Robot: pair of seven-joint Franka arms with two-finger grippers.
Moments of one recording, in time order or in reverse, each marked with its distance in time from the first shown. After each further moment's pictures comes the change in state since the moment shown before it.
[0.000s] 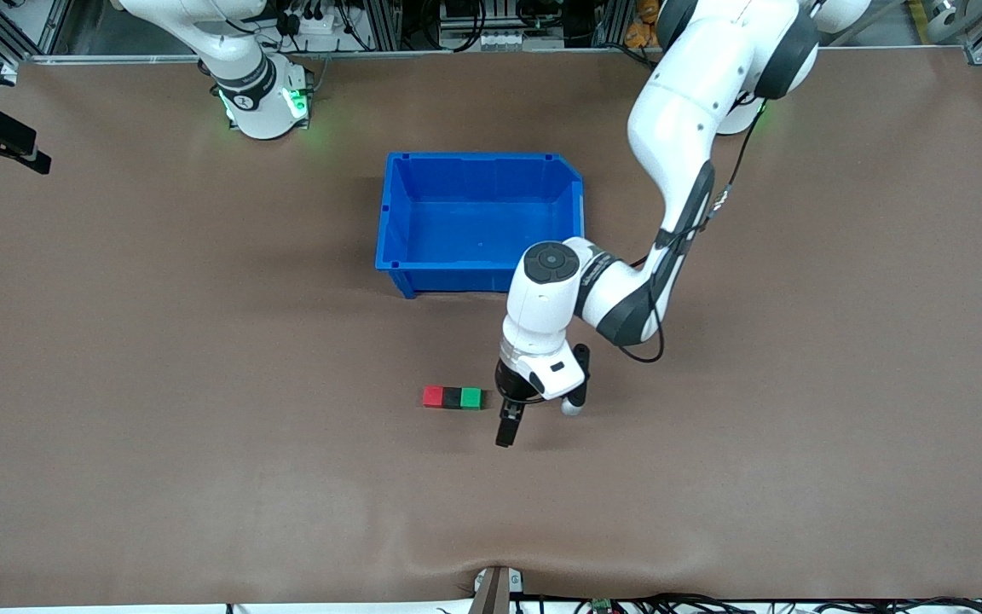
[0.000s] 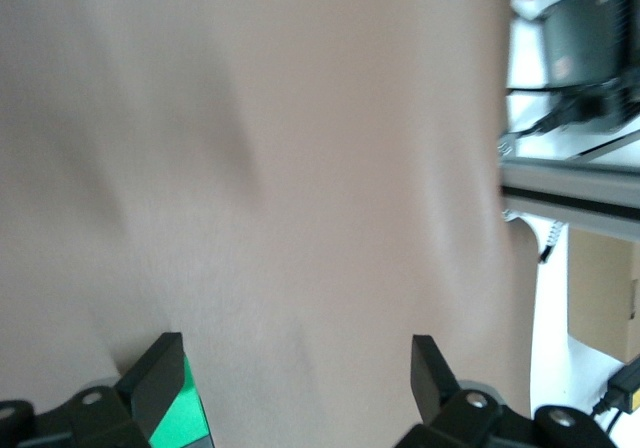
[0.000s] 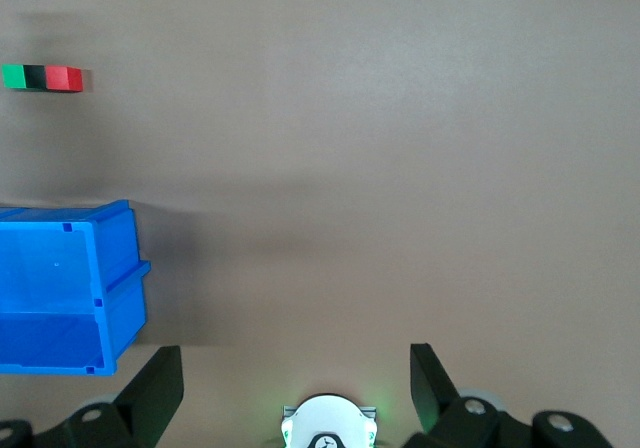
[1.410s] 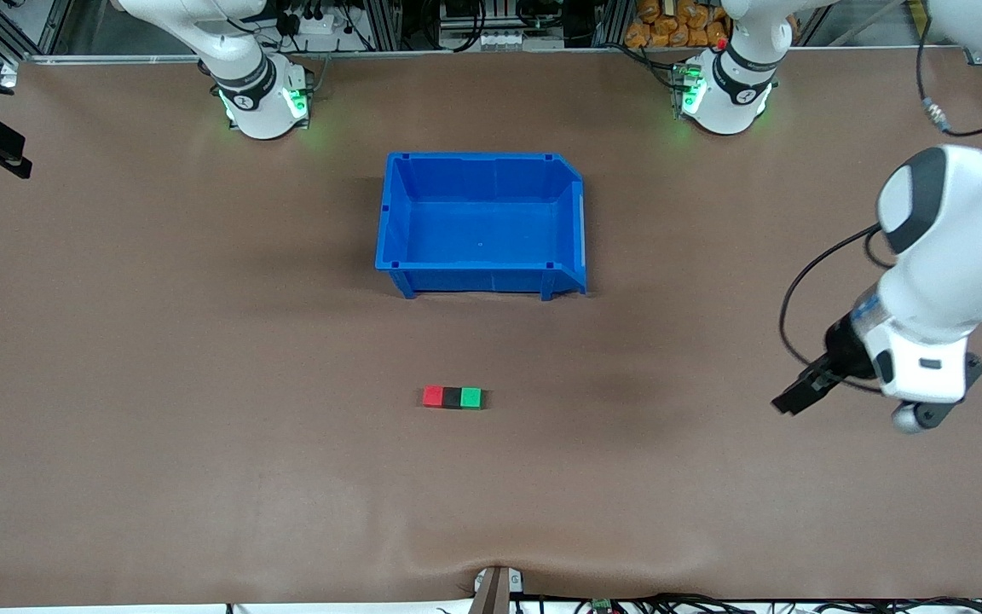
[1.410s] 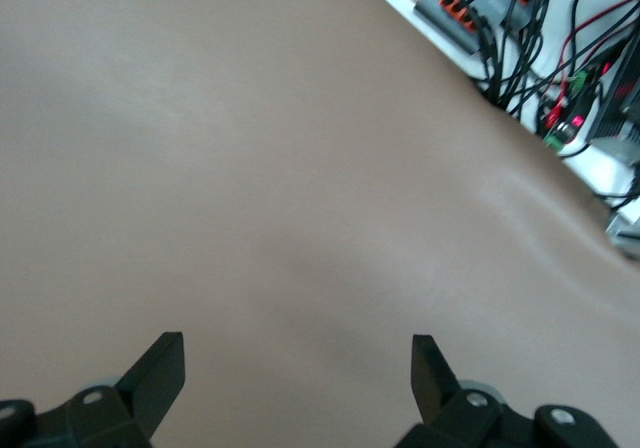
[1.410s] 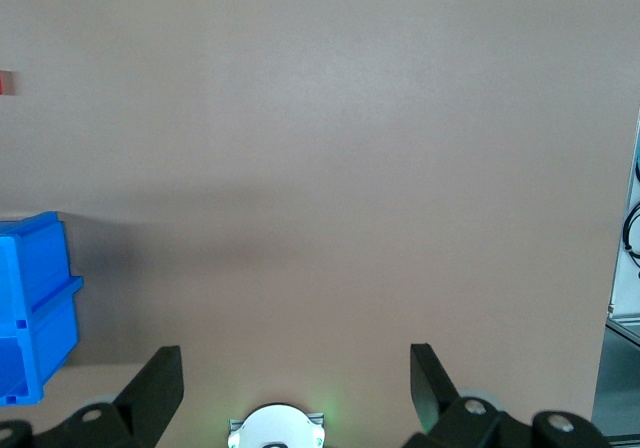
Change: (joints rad) left arm 1.013 -0.577 -0.622 -0.419 -0.021 -0.442 1.225; right arm 0.028 0.003 0.009 0.009 -0.142 0.014 -0.006
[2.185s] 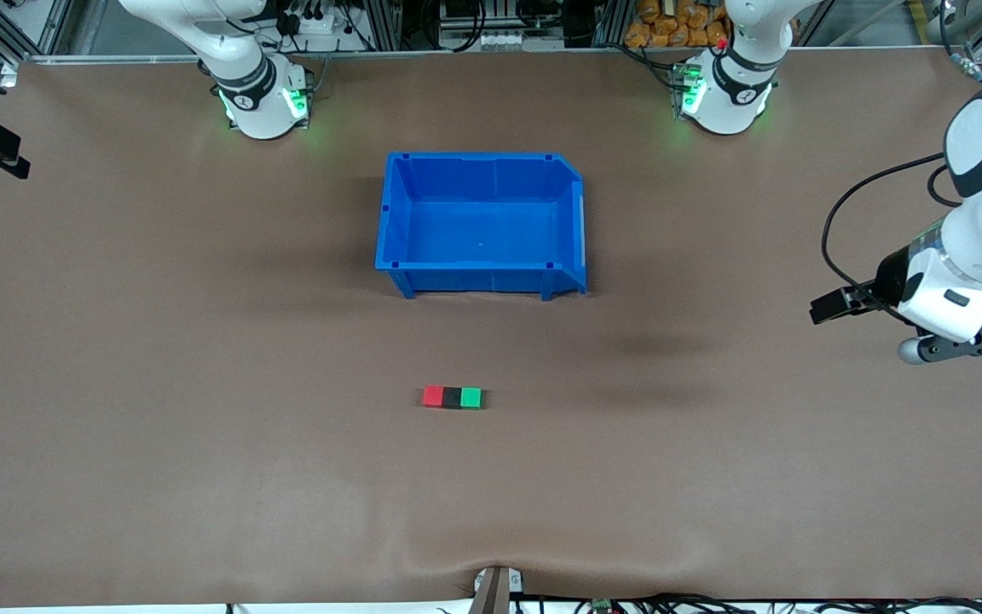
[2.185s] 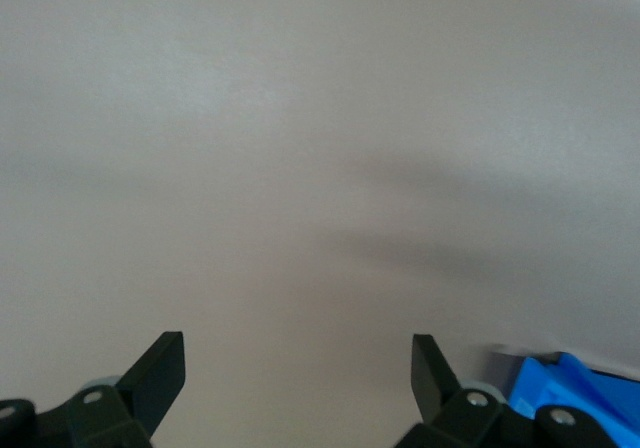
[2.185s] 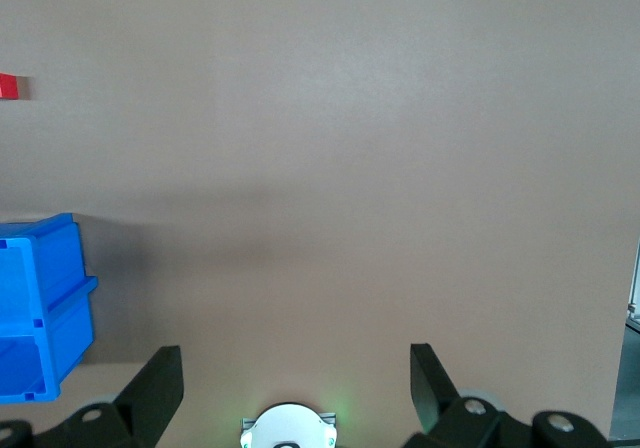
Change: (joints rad) left arm 0.111 -0.122 -0.036 -0.040 -0.019 -0.275 0.486; right arm -0.019 0.000 -0.003 0.000 0.034 0.000 0.000
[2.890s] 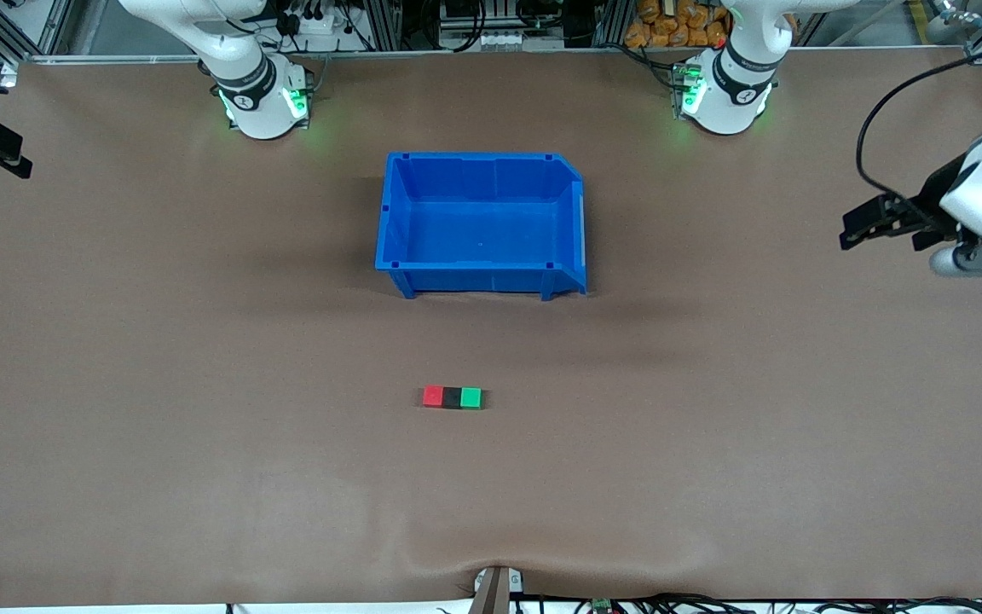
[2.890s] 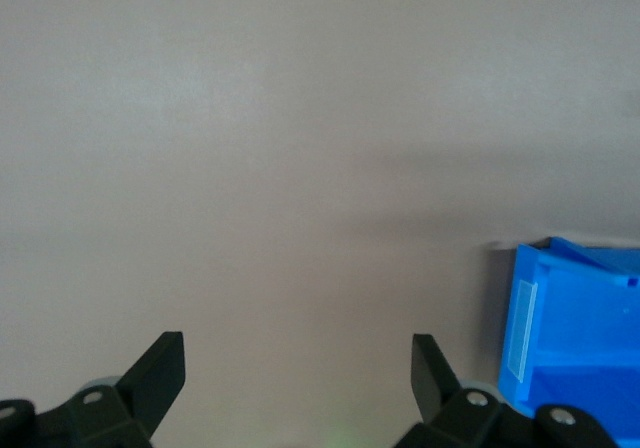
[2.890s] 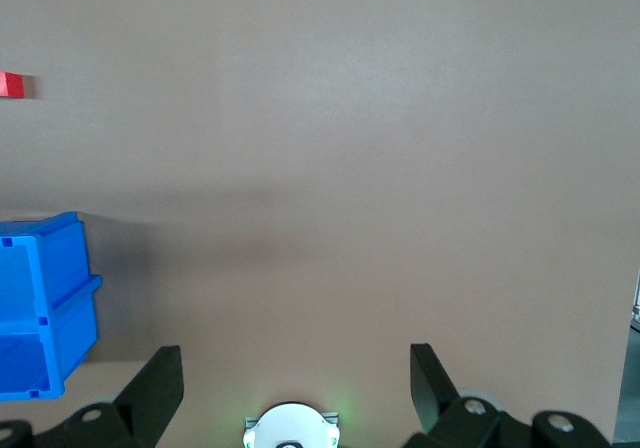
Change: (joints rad) left arm -0.469 -0.211 0.533 0.002 -0.166 -0.157 0.310; right arm 0.000 0.000 0.002 0.000 0.010 -0.001 0.000
